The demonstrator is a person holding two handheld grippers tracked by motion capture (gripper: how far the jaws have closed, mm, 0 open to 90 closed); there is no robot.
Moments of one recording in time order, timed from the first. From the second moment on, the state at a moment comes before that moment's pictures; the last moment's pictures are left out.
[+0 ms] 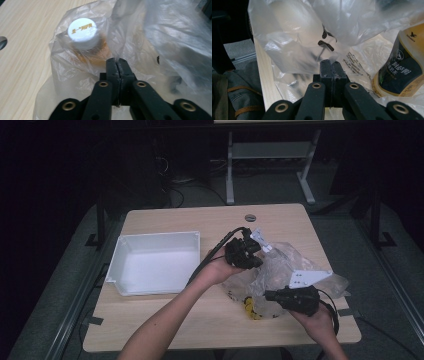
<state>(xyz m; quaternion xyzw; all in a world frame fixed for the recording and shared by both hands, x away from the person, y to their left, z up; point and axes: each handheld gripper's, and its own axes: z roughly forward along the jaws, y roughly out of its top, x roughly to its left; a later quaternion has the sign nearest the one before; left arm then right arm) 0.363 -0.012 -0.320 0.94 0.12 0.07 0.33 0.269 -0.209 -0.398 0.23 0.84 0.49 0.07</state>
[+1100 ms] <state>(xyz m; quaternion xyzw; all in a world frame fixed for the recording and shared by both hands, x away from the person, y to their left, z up) 0.379 0.058 -0.379 0.92 0.23 0.07 0.30 0.278 -0.220 -0.415 0.27 0.85 0.44 0.06</state>
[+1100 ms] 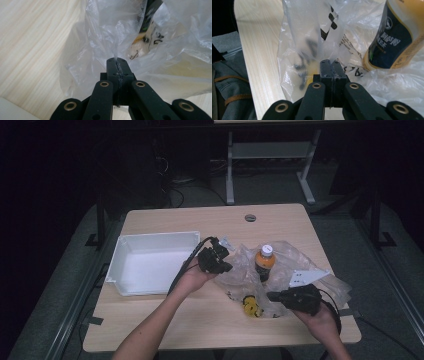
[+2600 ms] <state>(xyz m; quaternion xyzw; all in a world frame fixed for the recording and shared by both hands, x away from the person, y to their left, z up) 0.374 0.065 -0.401 0.93 0.24 0.06 0.28 0.264 -0.242 -0.389 0.27 0.84 0.47 0.06</state>
